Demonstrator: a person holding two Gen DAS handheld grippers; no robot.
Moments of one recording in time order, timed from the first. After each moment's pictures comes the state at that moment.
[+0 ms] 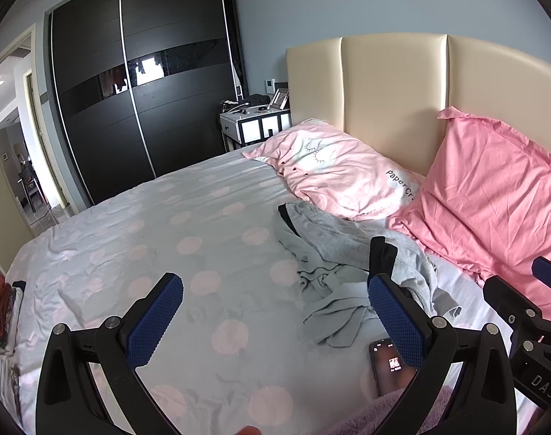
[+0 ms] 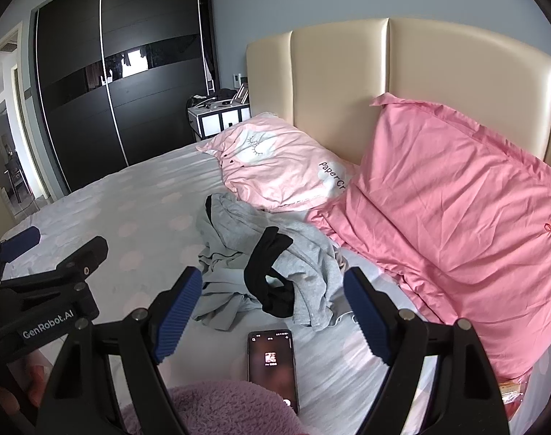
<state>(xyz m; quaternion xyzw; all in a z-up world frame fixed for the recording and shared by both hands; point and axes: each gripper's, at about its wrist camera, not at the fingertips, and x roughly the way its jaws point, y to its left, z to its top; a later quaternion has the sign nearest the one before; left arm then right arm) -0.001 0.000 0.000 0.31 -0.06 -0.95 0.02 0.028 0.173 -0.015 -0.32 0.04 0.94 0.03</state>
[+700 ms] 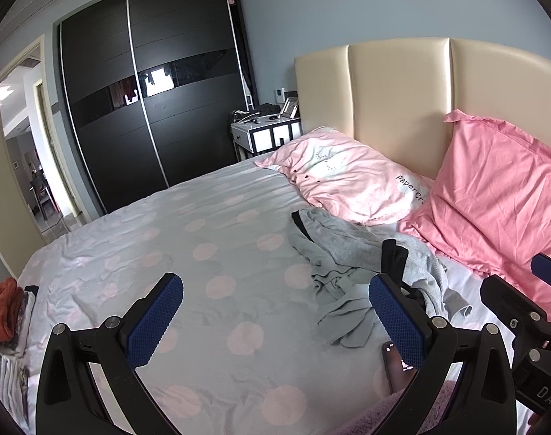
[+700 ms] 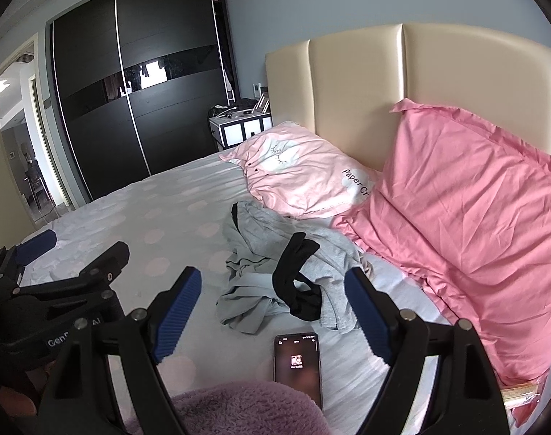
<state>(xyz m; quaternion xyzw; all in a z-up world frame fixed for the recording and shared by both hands) 0.014 -0.005 0.000 0.28 -0.06 -0.96 0.03 0.041 0.159 -0.009 -0.29 0.06 0.96 -0.02</state>
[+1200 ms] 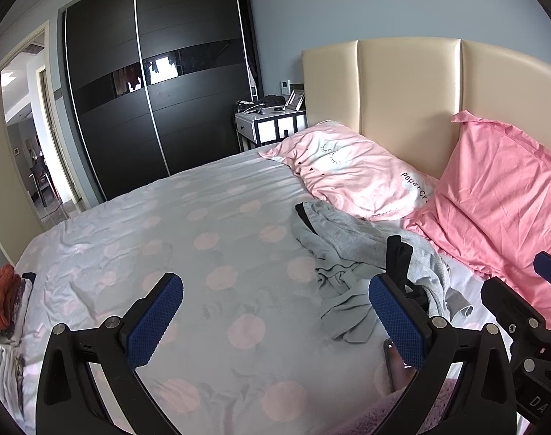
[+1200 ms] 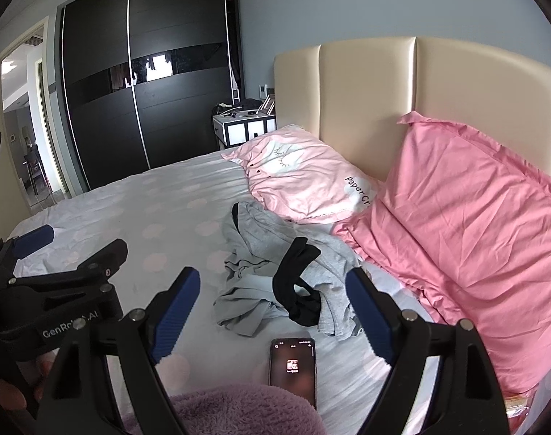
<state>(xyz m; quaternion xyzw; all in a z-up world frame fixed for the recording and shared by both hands) 0.010 -0.018 -0.005 0.29 -0.05 -0.95 0.03 0.036 0.146 -0.007 -0.29 0.03 0.96 -0.02</state>
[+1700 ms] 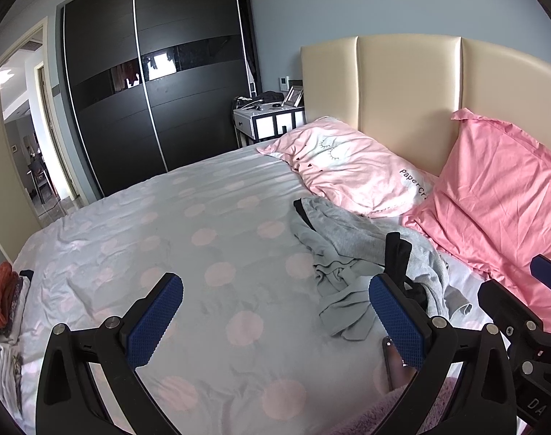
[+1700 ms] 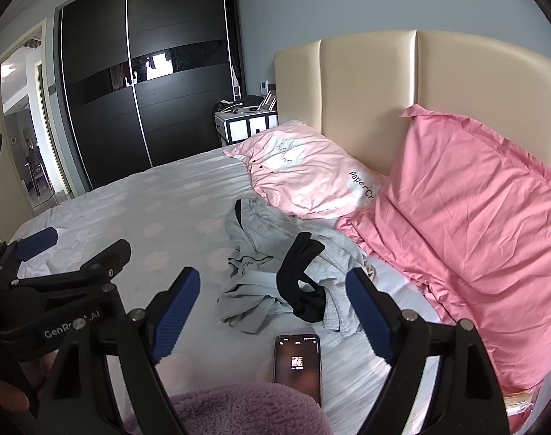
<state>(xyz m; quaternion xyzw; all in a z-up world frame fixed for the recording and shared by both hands) 0.008 -0.017 -0.005 0.30 -0.05 -0.95 0.03 0.034 0.146 -0.011 -0.29 0.03 0.96 -0.02</state>
